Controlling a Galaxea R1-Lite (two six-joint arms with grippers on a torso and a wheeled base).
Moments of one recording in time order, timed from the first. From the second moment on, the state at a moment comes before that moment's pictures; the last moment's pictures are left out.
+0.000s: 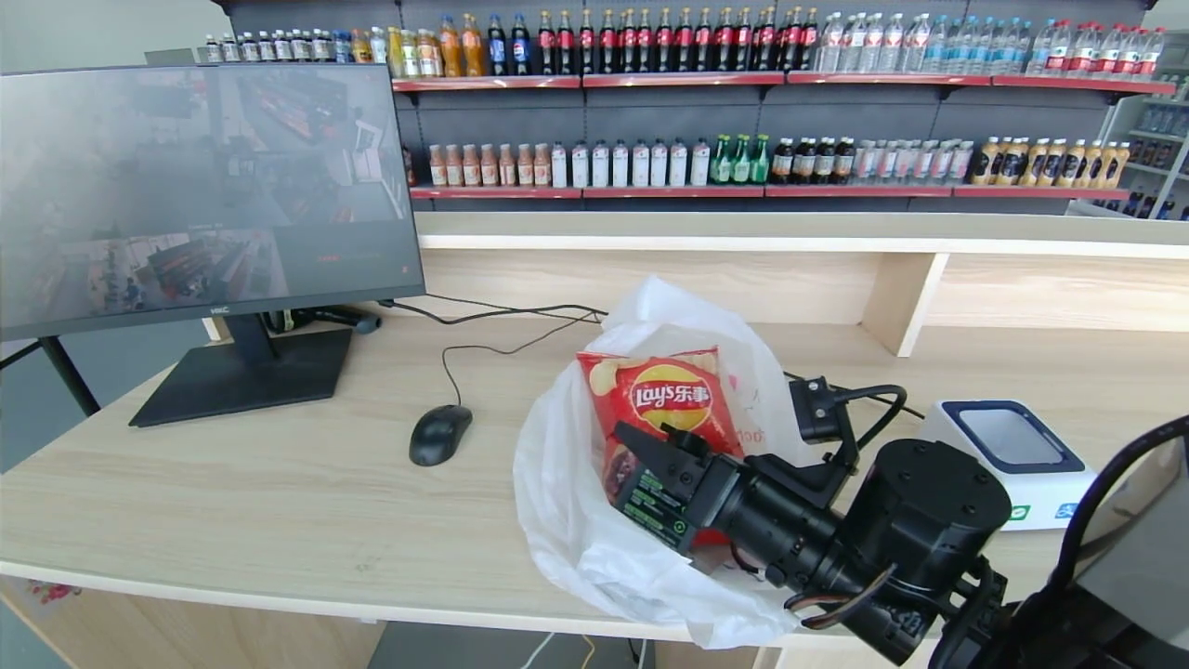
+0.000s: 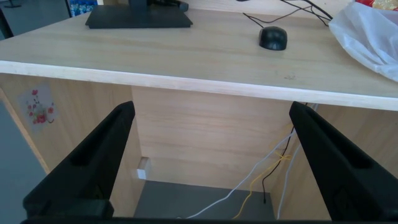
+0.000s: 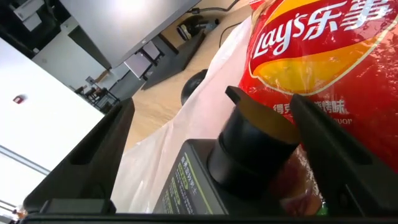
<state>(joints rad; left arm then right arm) 0.00 0.00 0.00 0.00 0.00 0.02 0.74 1.99 -0.48 -1.57 -0.01 0.69</state>
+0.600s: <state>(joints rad) 0.00 0.00 0.00 0.00 0.00 0.02 0.70 1.96 -0.48 -1.57 -0.02 0.62</state>
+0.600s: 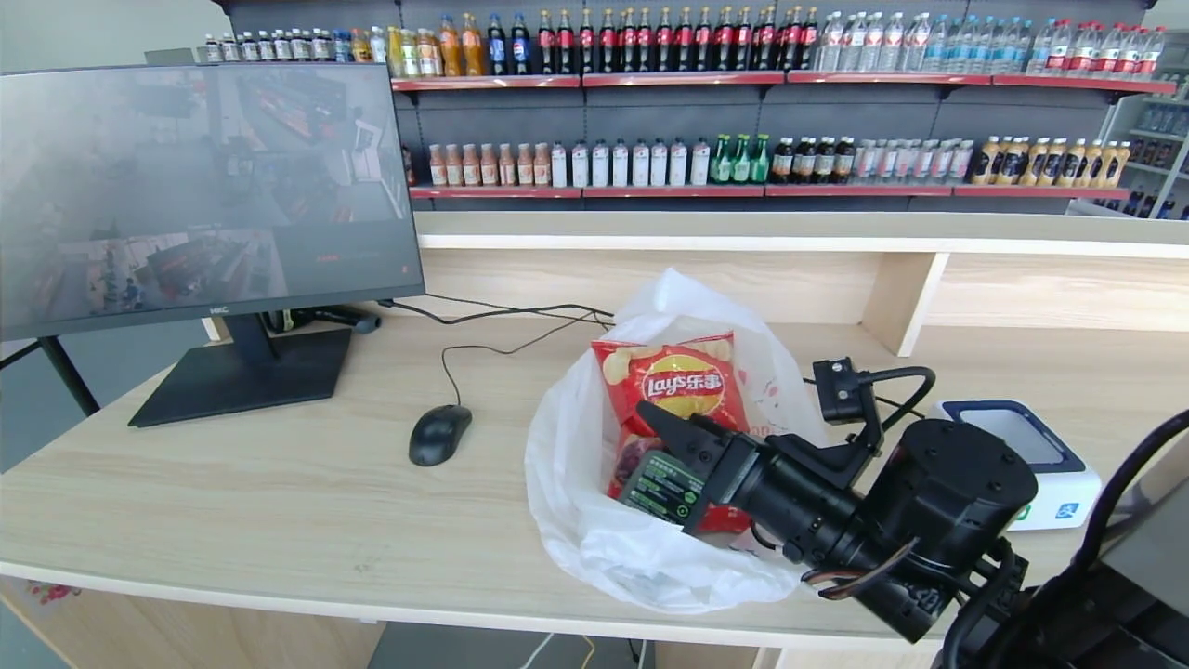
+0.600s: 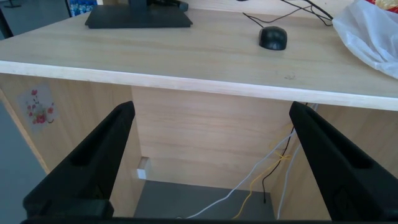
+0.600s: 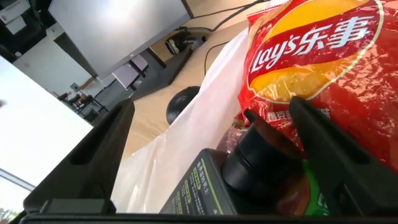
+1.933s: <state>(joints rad) 0.00 0.00 0.00 0.00 0.00 0.02 0.62 1.49 -0.07 -1.57 -0.05 0.15</state>
